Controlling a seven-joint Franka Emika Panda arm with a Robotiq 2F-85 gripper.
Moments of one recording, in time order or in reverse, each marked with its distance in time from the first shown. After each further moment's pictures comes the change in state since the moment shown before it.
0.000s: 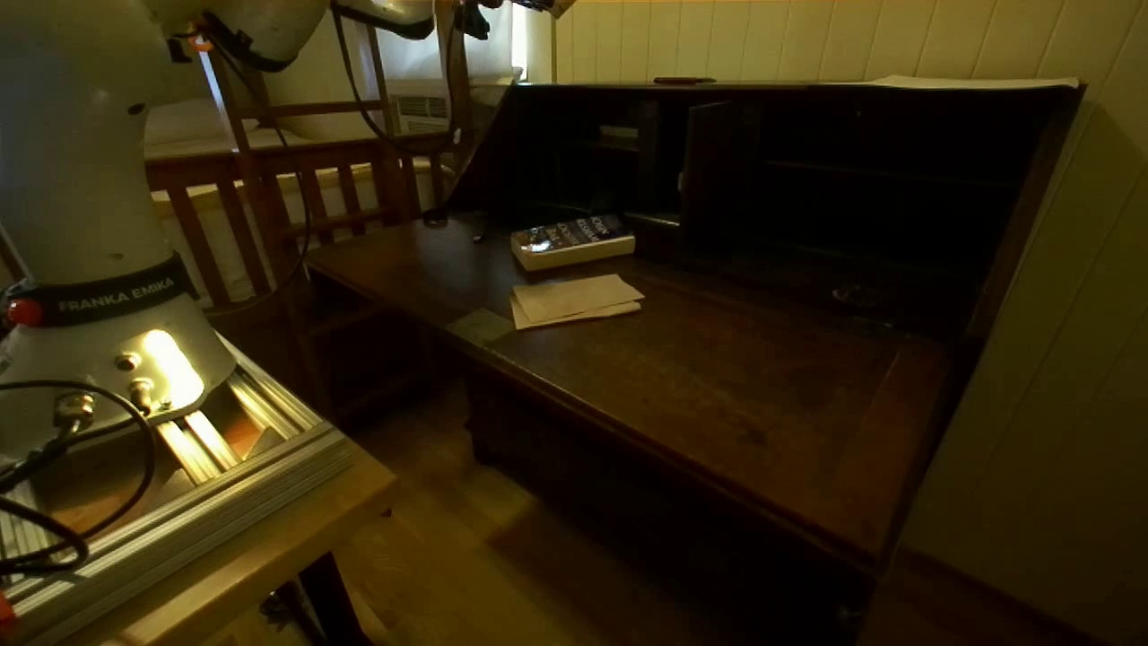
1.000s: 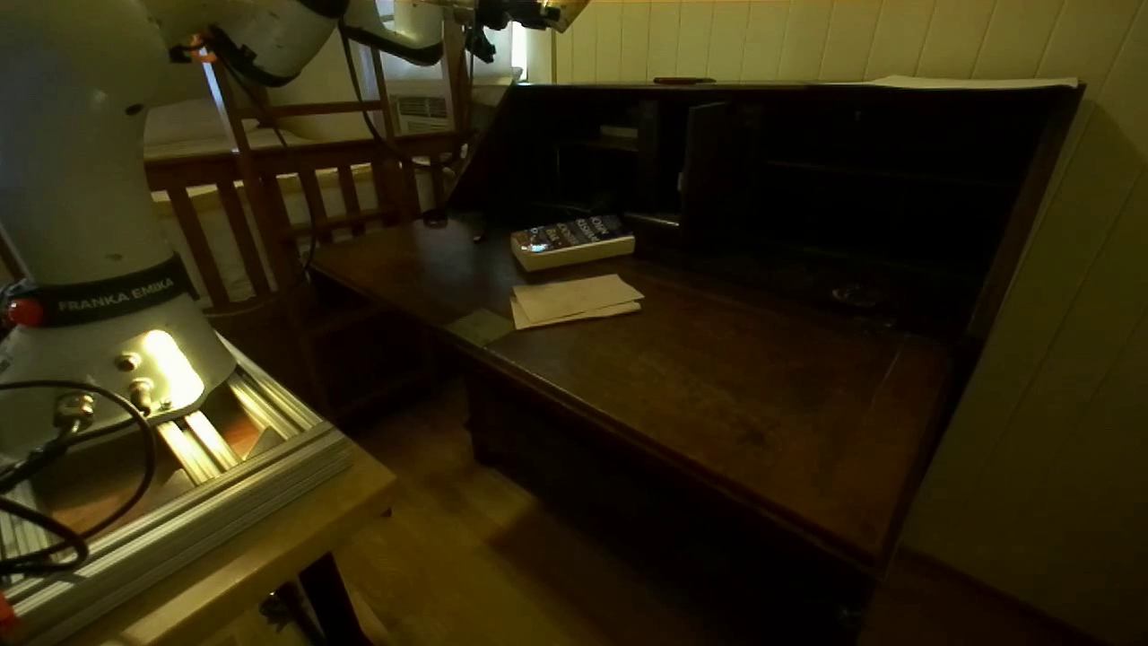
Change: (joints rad) arm -0.022 0.054 0.066 0.000 -0.153 0.087 -0.002
